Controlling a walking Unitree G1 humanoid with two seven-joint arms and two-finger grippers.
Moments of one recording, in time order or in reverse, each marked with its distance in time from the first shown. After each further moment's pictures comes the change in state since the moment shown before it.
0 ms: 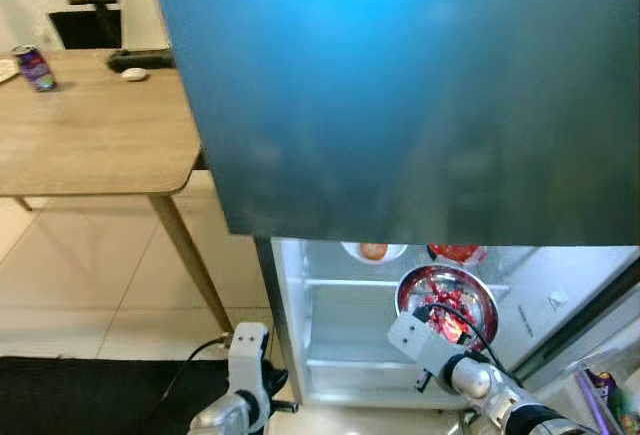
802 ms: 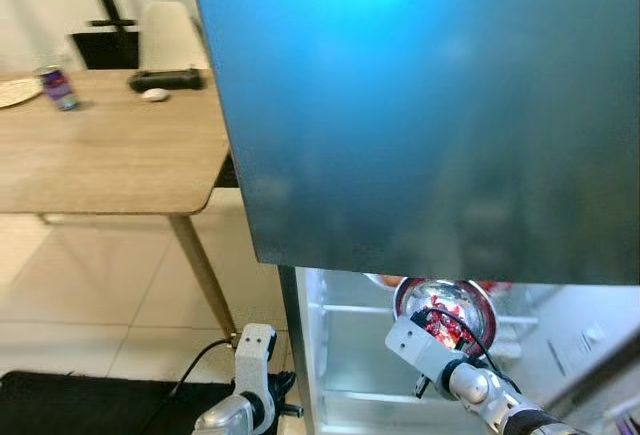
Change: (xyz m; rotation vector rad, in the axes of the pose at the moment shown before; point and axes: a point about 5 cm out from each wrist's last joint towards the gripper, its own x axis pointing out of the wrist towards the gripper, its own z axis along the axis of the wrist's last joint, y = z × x) left arm -0.004 -0.001 -0.013 -0.003 0.050 -0.014; right arm 0.003 0.001 0.011 -0.010 -0.038 0.006
